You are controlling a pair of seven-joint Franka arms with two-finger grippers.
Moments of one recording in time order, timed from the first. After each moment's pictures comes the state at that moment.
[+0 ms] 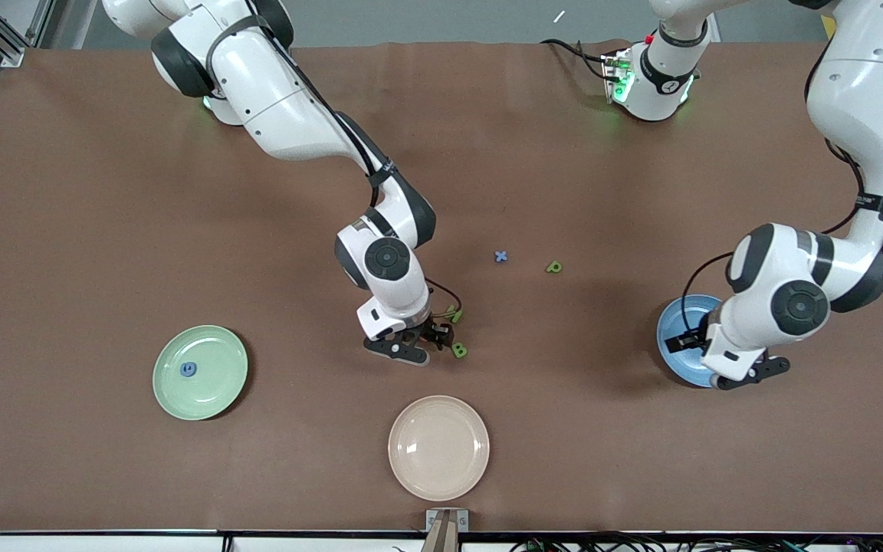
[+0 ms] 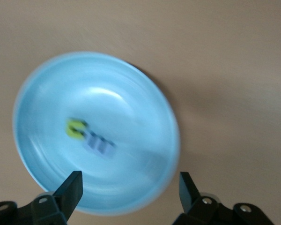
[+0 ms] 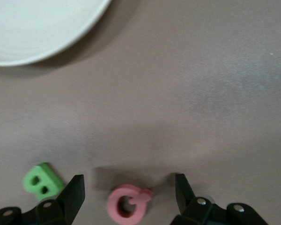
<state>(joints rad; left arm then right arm) 0.32 0.62 -0.54 -1.69 0.42 2.09 -0.72 0.66 0.98 -0.02 -1.25 -0.04 2.39 0.95</state>
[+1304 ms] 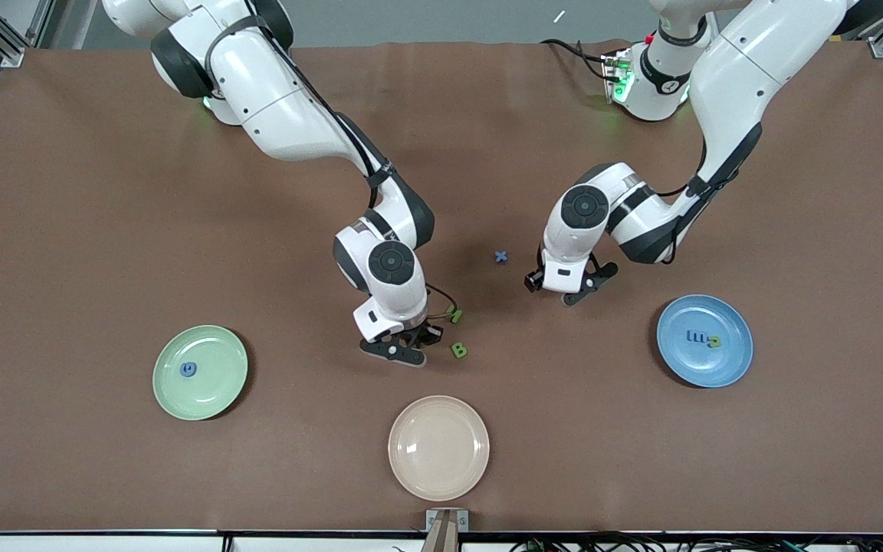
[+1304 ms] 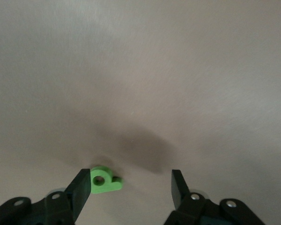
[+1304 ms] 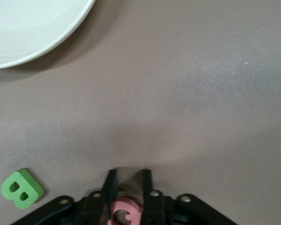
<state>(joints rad) 0.14 0.61 -0.69 -2.07 0.59 2.43 -1.55 0.65 0.98 -0.02 -1.22 -0.05 2.32 0.95</state>
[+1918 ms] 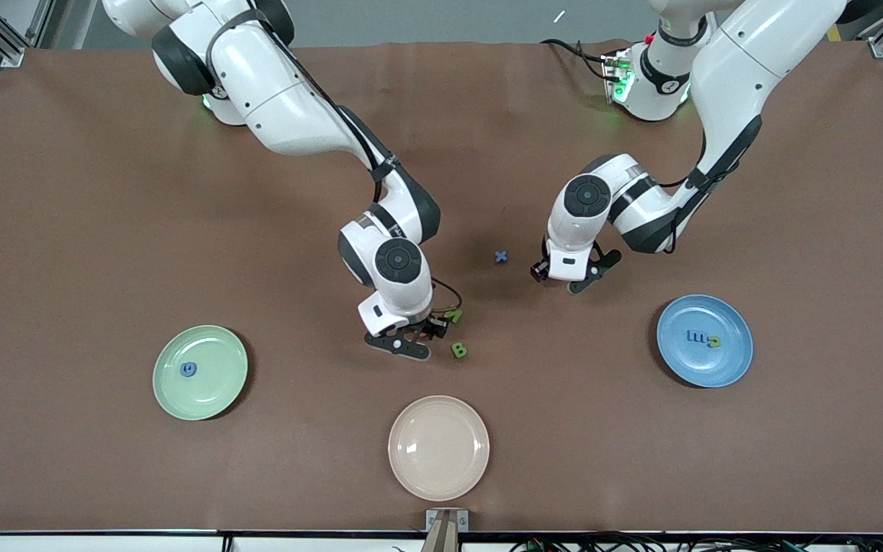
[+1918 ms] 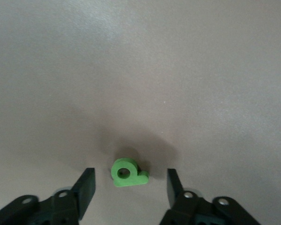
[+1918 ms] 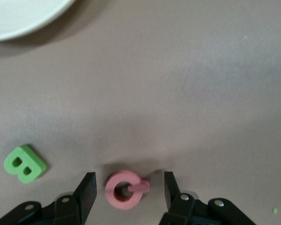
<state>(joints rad) 0.14 0.56 -0.69 -2.14 0.59 2.44 -1.62 0.67 0.97 -0.01 -1.21 -0.02 2.24 0.96</state>
